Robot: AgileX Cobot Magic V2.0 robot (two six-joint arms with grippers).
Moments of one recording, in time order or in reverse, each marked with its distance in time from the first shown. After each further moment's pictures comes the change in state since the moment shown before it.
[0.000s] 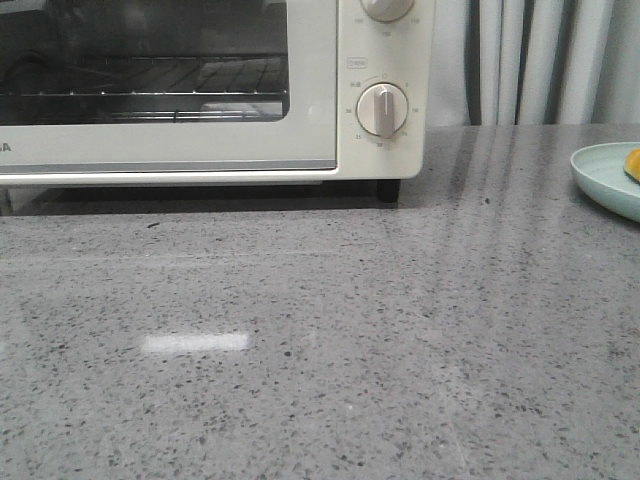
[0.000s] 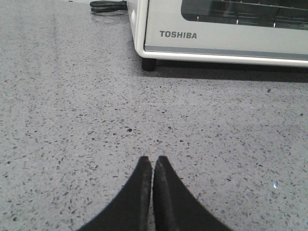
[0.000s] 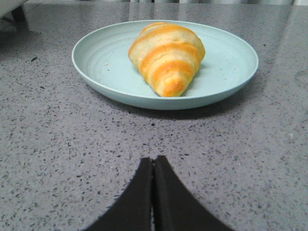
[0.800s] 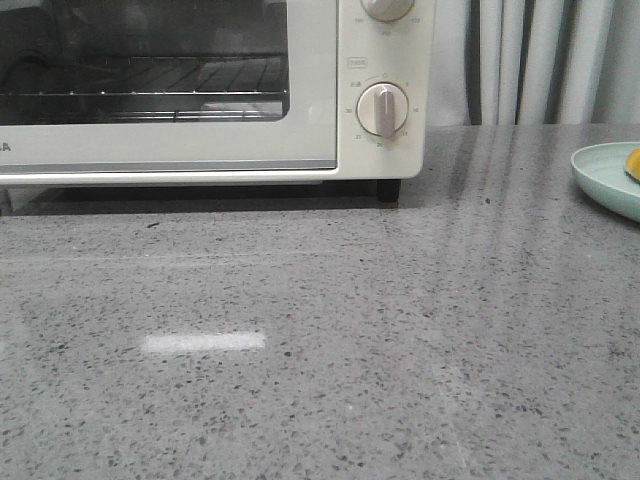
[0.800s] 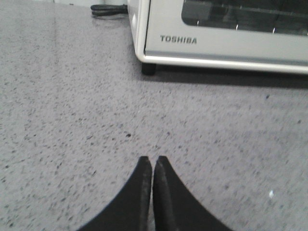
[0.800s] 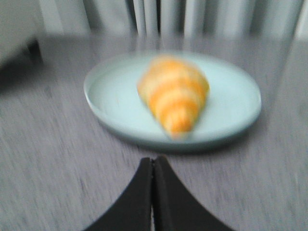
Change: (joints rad) left arm 0.000 0.000 0.000 -0.057 -0.054 0.000; right arm 0.000 0.000 0.000 -0.007 -0.176 0.000
